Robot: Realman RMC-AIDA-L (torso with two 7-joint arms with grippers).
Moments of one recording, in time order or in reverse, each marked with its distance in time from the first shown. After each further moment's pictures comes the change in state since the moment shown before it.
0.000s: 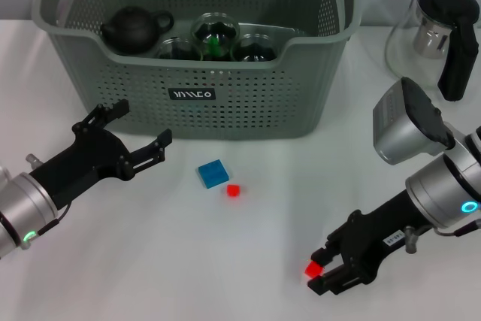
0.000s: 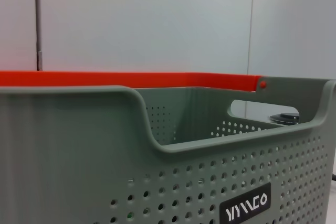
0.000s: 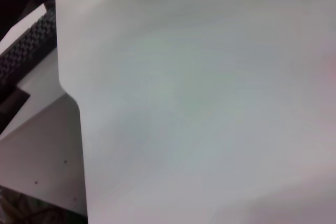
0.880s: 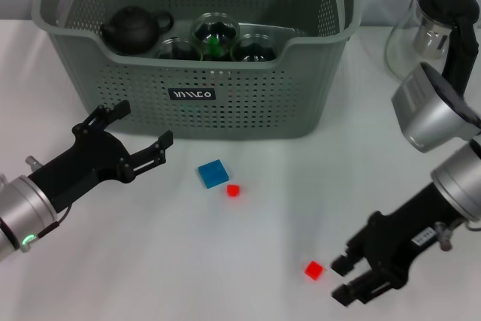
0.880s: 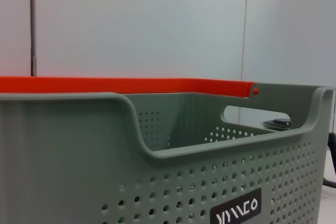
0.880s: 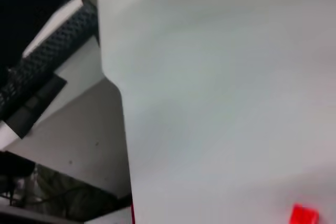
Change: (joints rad) left arm 0.009 -0.002 0.000 0.003 0.001 0.028 0.000; right arm 0.000 -0.032 0.012 -0.086 0.002 -0.173 0.026
